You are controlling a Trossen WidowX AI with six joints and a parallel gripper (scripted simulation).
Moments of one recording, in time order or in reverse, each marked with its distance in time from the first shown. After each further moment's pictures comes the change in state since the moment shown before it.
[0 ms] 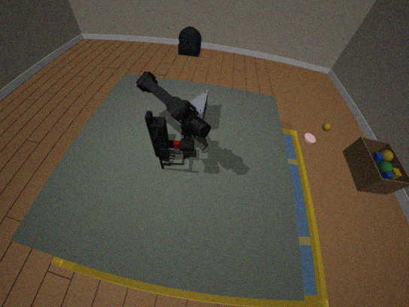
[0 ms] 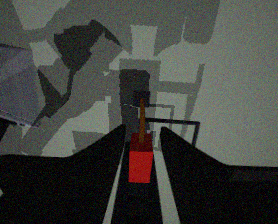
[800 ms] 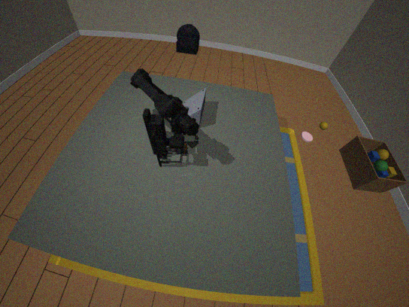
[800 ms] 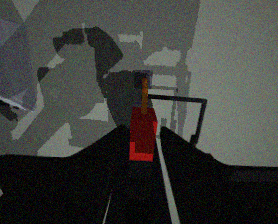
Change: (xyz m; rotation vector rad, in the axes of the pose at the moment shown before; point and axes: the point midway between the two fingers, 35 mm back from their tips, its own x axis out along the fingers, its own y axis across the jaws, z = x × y) arm 0.001 0.000 -0.035 -0.001 0.004 0.003
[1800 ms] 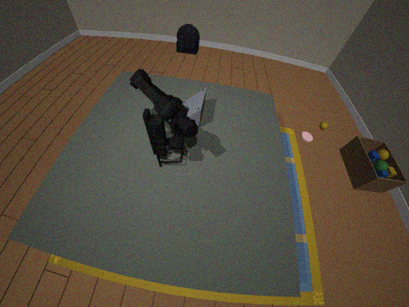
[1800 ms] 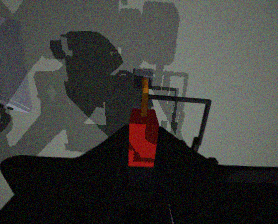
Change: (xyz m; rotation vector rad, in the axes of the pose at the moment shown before) arm 0.009 0.000 -0.002 0.001 0.002 -0.001
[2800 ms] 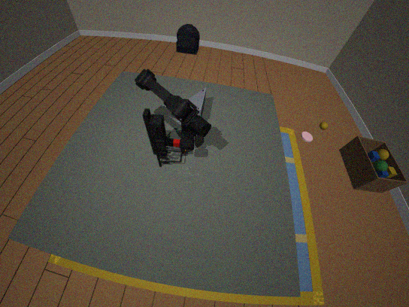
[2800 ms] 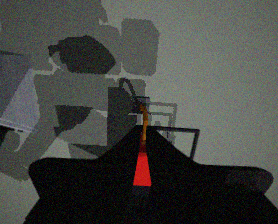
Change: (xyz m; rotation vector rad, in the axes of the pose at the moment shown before) arm -0.005 0.000 0.046 -0.002 -0.009 -0.008
